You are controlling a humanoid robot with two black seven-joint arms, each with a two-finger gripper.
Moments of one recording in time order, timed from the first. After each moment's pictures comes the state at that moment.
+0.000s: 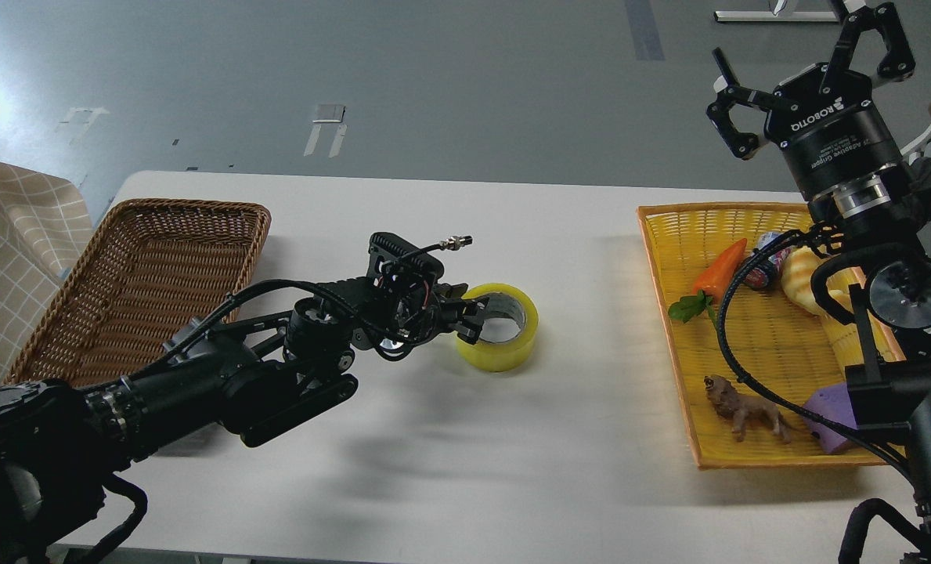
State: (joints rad) left arm -0.76 0.17 -0.40 -1.03 1.98 -0.24 0.06; right arm 0.53 -0.08 1.60 1.16 -0.33 0.49 -0.16
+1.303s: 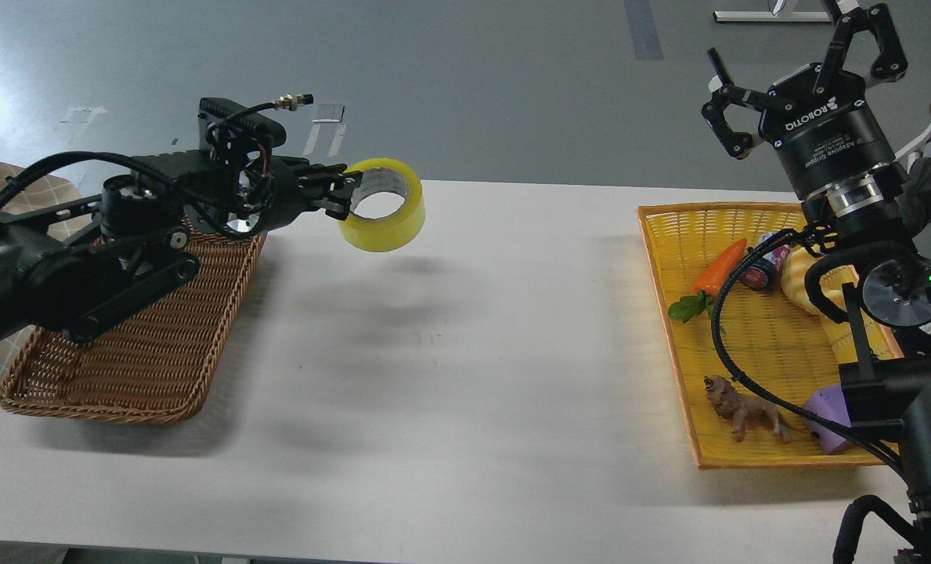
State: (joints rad) left arm -0.96 0.66 -0.39 -1.13 1.79 -0.25 -0.08; right arm 0.54 -0.07 1.60 1.14 -0.33 0.49 -0.16
